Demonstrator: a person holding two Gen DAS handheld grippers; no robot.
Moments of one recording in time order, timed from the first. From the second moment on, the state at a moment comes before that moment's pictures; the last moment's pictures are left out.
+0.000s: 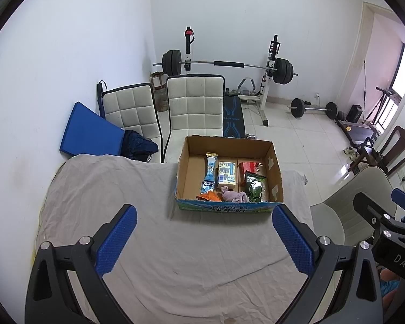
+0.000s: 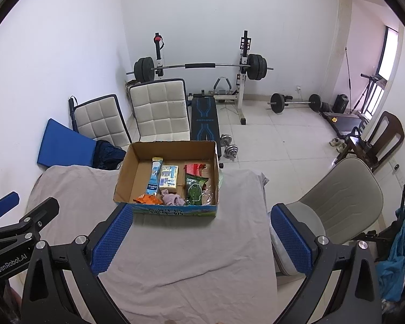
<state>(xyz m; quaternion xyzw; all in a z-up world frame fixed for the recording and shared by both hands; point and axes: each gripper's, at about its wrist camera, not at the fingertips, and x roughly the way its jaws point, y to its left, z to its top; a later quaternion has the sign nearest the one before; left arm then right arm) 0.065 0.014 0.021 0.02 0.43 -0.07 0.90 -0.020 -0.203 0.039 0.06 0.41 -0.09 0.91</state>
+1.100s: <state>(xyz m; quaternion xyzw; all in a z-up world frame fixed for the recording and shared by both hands) 0.063 0.016 0.028 0.02 0.43 -0.06 0.90 -0.026 -0.202 0.043 0.05 0.41 -0.09 0.91</state>
